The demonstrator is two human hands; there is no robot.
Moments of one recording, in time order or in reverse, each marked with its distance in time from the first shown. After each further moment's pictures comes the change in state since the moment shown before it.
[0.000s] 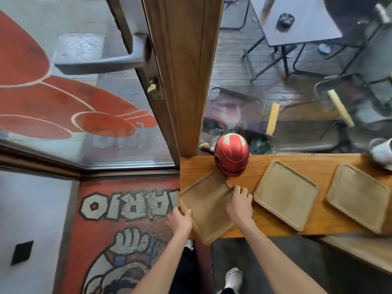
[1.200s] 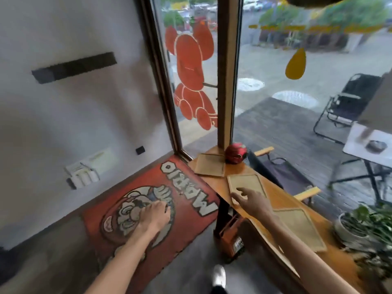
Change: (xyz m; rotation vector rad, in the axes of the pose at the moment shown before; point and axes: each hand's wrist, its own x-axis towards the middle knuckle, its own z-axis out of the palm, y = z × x) left_hand -0.627 -0.122 0.260 0.358 0.740 0.048; right_hand -0.174 0.409 -0.345 -0.242 -0.176 -1.138
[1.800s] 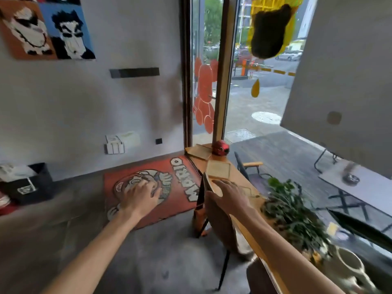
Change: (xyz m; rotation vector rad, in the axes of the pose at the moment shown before) left_hand -0.501 0.222 0.011 -0.070 0.421 -0.194; right_hand -0.407 0.199 -0.117 -0.258 0.056 -0.542
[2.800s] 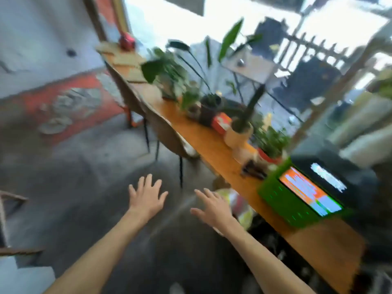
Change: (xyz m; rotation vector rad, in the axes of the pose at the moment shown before) left_hand -0.733 0.333 0.092 0.071 -0.523 0.233; right_hand -0.832 0.234 0.109 -0.005 -0.352 0.300
